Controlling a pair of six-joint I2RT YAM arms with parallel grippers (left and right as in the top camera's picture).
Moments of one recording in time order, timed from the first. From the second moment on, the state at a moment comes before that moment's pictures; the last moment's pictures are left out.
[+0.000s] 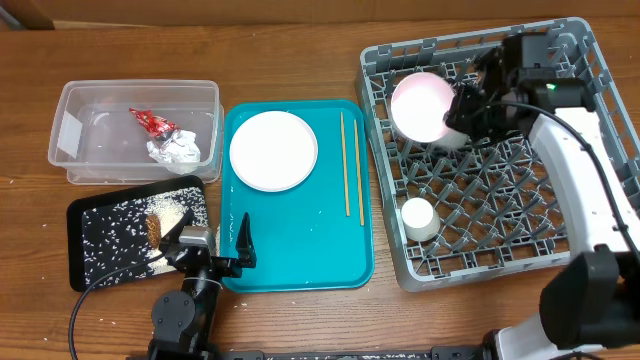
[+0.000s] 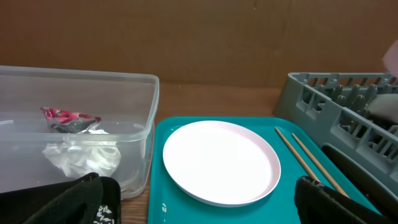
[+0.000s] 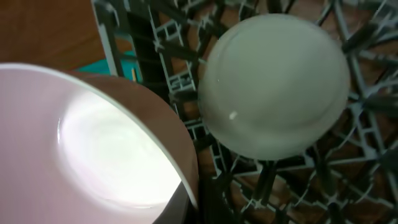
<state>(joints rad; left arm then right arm) -0.16 0.02 0.01 -0.08 -0.04 -0.12 0.02 1.71 1.52 -0.93 -0.35 0.31</state>
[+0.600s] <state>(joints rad) -0.16 0.02 0.01 -0.08 -0.04 -0.12 -0.10 1.63 1.58 -1.12 0.66 0.72</state>
